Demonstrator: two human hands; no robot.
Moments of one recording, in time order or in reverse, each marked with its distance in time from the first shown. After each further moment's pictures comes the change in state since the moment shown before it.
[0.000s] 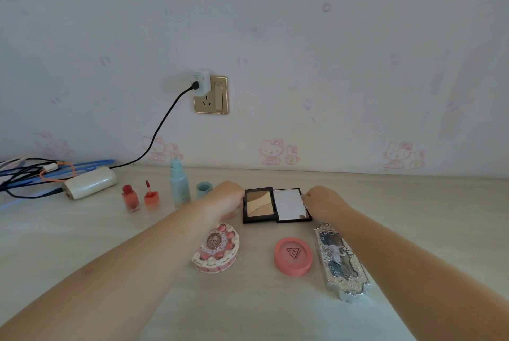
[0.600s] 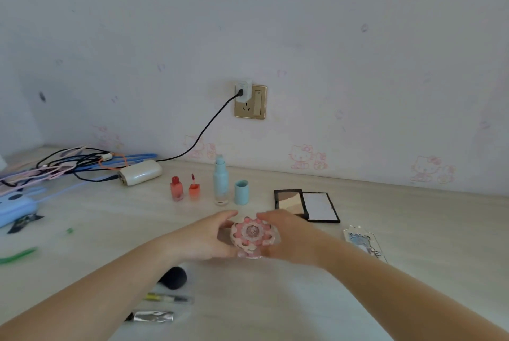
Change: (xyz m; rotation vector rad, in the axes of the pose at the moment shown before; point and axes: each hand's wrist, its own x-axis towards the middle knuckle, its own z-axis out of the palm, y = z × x) left_hand -0.069 -0.089 -0.092 0.395 -0.262 0.256; right_hand -0.110 -0.095 0.029 -0.061 -0.250 -0.544
